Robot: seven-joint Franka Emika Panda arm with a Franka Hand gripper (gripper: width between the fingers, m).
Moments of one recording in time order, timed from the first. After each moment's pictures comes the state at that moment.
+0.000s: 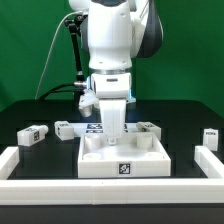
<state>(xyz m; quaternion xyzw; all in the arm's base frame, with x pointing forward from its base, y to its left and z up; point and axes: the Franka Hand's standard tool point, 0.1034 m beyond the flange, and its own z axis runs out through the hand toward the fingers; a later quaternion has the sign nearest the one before) 0.418 -0.014 0.008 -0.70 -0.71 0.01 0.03</state>
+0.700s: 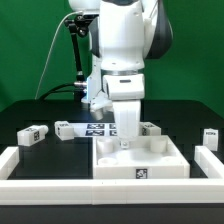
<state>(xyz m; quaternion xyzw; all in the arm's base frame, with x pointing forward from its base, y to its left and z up) 0.450 0.020 0.007 -0.70 -0.71 0.00 0.03</state>
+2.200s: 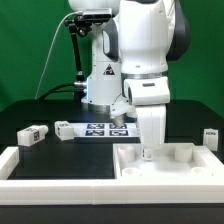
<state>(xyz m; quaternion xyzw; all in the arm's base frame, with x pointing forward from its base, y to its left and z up) 0.489 0.053 0.007 -0.71 -0.70 -0.02 0.03</state>
